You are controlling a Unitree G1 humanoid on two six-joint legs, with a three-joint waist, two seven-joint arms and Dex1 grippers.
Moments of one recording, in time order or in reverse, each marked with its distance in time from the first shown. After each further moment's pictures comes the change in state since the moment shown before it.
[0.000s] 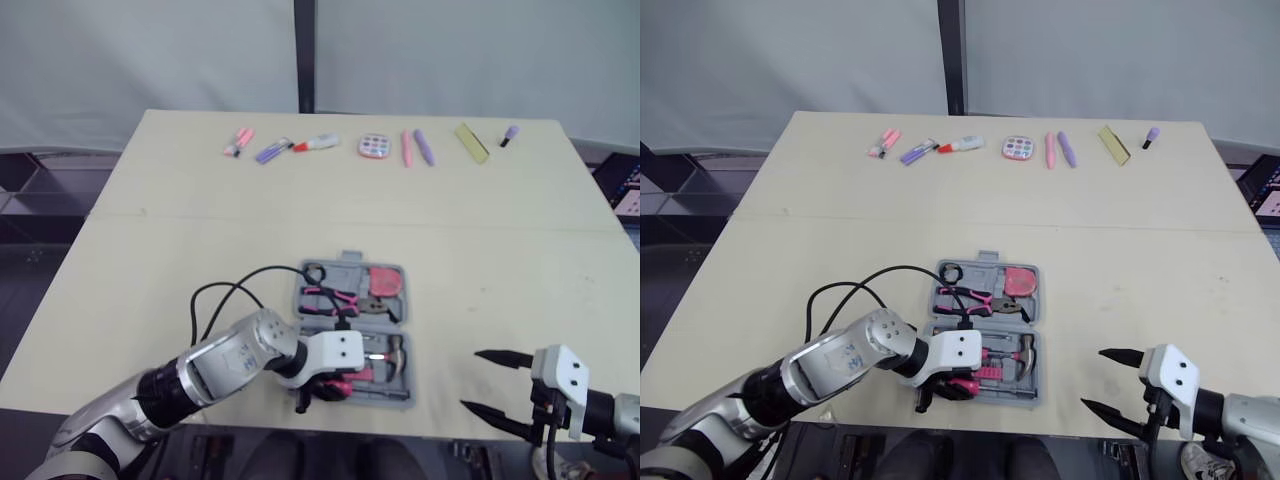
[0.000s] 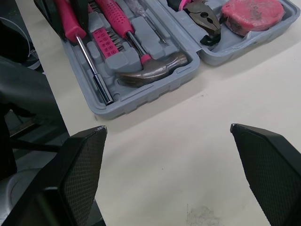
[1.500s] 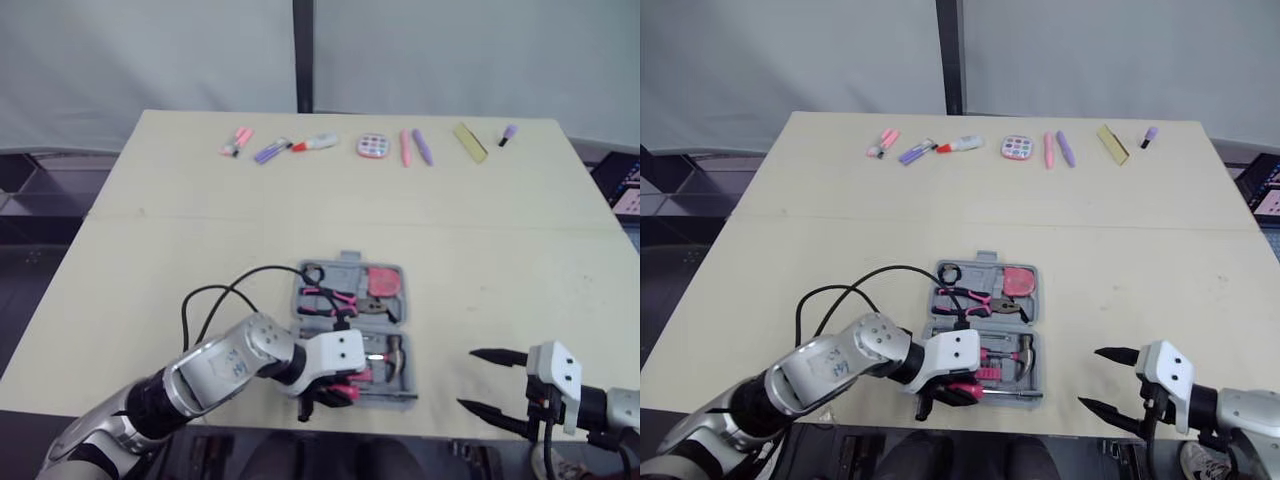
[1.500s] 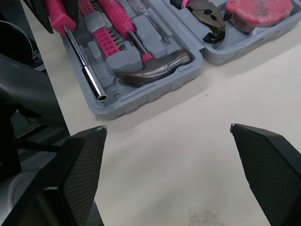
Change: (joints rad) left arm 0.051 -0.005 0.070 -0.111 -0.073 0.079 0.034; right arm -0.057 -0.002 0.038 0.055 -0.001 -0.004 0.031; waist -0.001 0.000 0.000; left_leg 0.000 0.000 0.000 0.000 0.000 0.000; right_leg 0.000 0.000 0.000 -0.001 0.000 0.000
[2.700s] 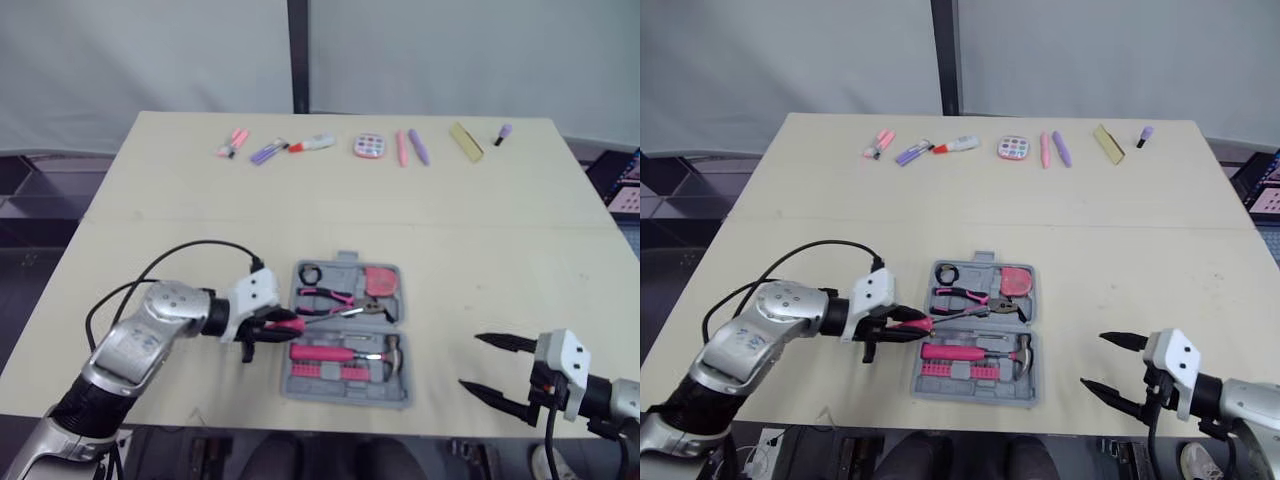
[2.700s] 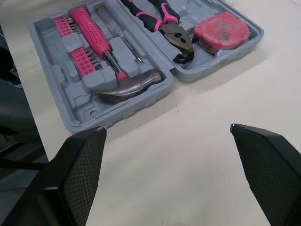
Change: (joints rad) left arm 0.202 0.133 0.477 0.176 -0.013 -0.443 -0.195; right arm -0.060 0.030 -0.013 0.028 0.017 -0.018 -0.010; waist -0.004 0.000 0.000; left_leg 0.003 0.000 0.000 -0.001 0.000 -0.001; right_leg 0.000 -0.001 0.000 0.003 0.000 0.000
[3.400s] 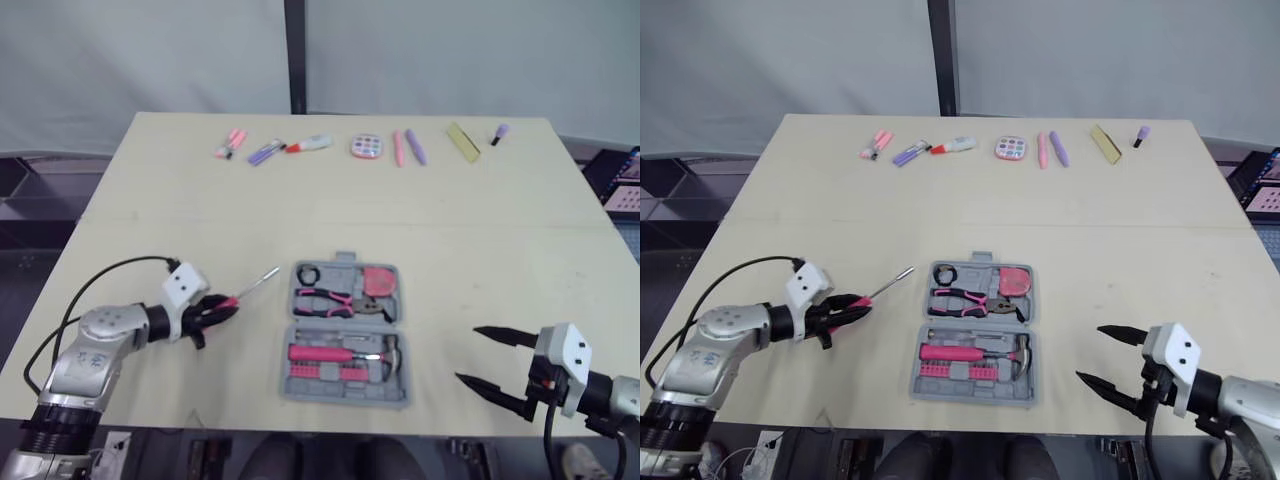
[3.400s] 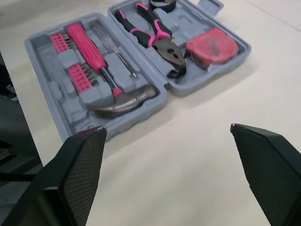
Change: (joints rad) left arm 0.170 0.015 0.275 0.284 0.007 -0.256 0.110; right arm 0.005 0.004 -0.031 -0.045 0.028 0.041 -0.047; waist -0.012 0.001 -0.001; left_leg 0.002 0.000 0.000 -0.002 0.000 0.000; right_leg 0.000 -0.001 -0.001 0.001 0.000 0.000
